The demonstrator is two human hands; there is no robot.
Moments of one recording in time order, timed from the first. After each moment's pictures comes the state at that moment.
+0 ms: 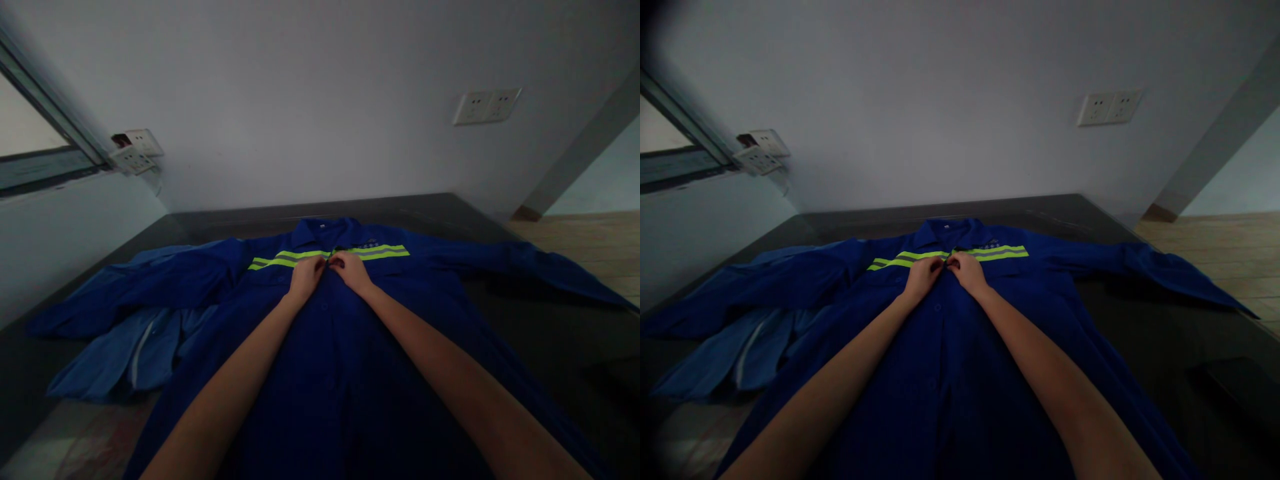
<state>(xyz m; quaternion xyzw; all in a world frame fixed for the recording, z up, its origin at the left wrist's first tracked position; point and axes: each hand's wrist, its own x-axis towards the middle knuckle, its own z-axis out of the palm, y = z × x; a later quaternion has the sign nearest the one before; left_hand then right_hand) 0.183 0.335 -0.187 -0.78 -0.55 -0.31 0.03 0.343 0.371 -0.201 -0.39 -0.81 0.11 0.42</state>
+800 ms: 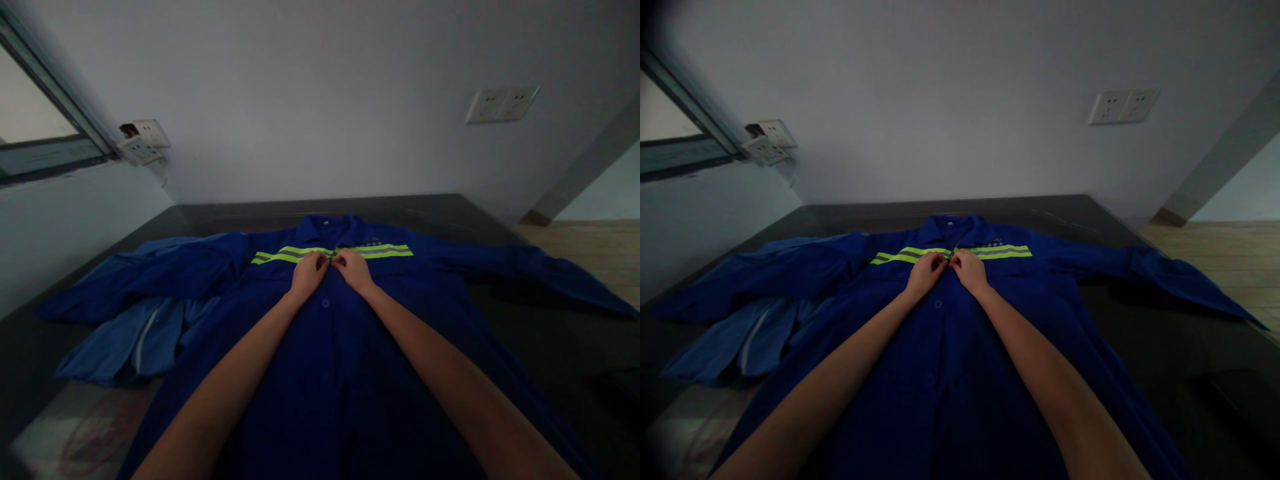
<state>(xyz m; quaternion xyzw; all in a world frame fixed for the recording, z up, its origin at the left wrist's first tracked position) 0.189 0.327 -0.187 -0.74 -0.57 -0.36 0.01 0.342 0.363 -0.197 -0.41 -0.81 0.09 0.41</state>
